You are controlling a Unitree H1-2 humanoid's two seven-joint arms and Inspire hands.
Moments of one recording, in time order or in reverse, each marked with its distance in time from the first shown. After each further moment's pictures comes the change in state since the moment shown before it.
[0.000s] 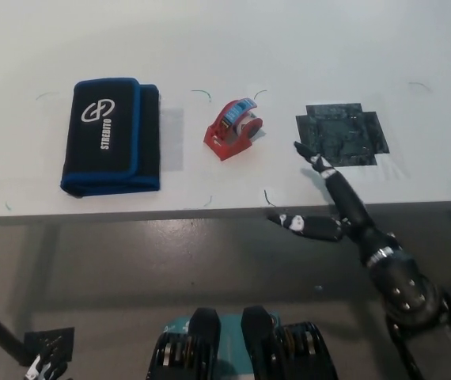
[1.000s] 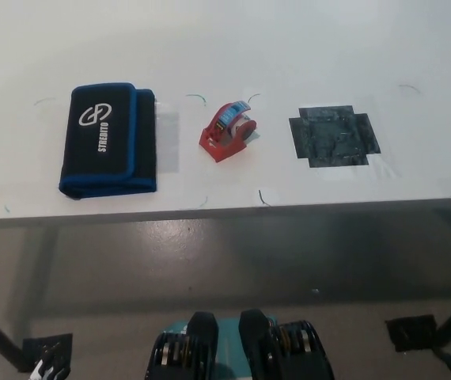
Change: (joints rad) left_arm 0.010 -0.030 0.004 0.030 -0.005 -0.022 0.000; right_arm 0.876 -0.217 -0.140 -0.543 -0.125 -0.105 -0.017
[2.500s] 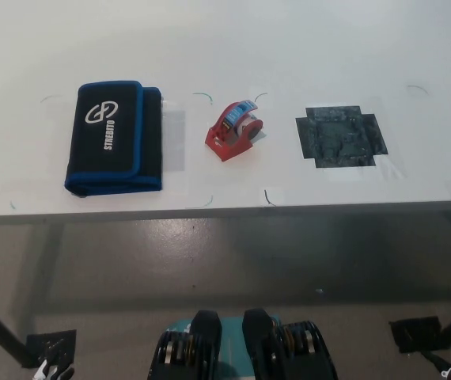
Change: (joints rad) left_arm -0.023 0.018 -0.004 0.057 0.052 -0.039 0.000; right_arm -0.039 0.019 0.003 0.104 -0.041 -0.057 -0.003
